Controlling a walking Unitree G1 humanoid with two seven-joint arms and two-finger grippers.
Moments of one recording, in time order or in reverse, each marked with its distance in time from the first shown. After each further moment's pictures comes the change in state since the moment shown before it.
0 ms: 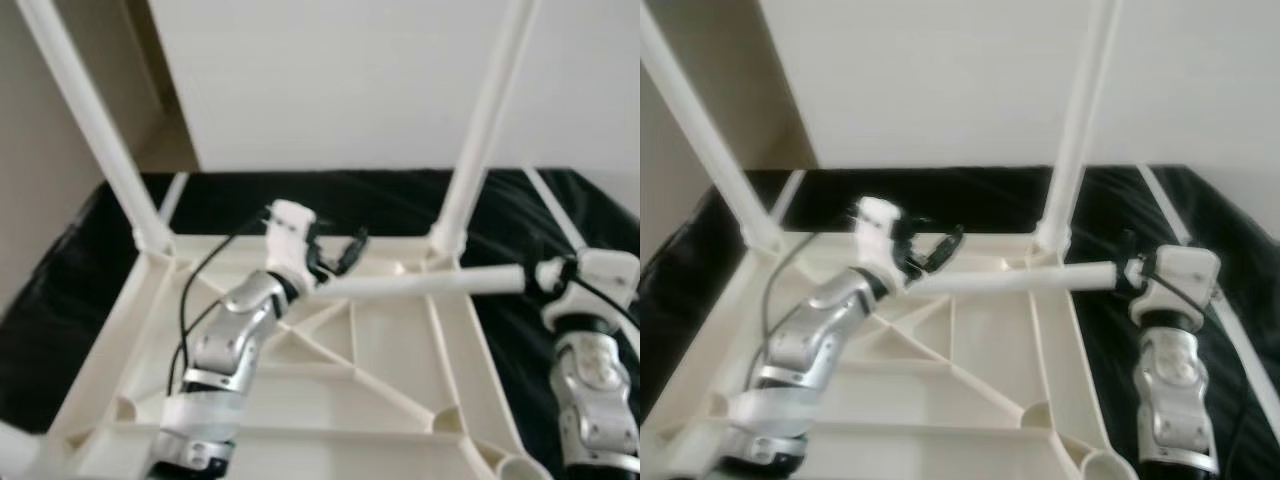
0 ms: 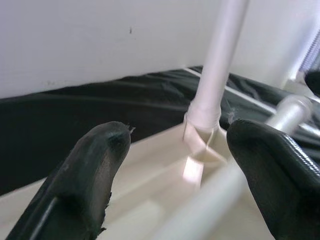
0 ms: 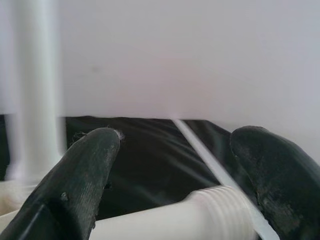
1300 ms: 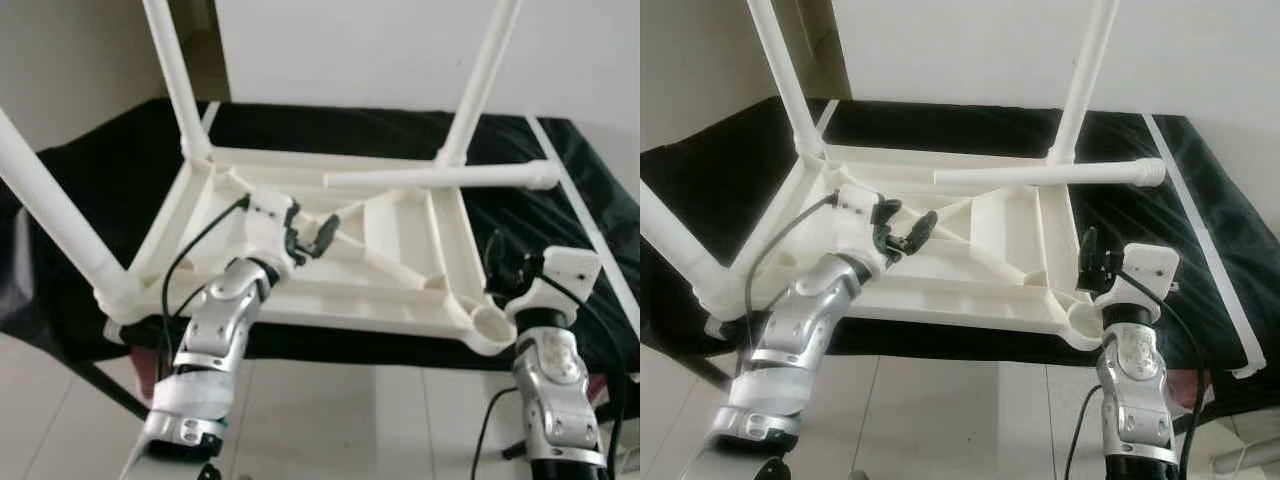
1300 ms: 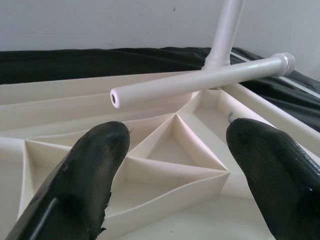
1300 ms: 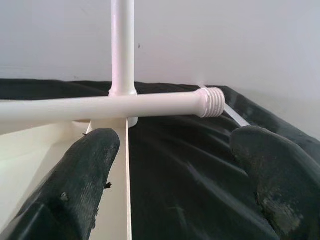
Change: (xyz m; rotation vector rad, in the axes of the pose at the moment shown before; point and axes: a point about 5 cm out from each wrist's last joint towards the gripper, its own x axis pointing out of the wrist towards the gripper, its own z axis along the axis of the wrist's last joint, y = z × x) left arm 0.003 0.028 0.002 0.039 -0.041 0.195; right arm -0.003 0.028 0.004 0.093 0.005 0.036
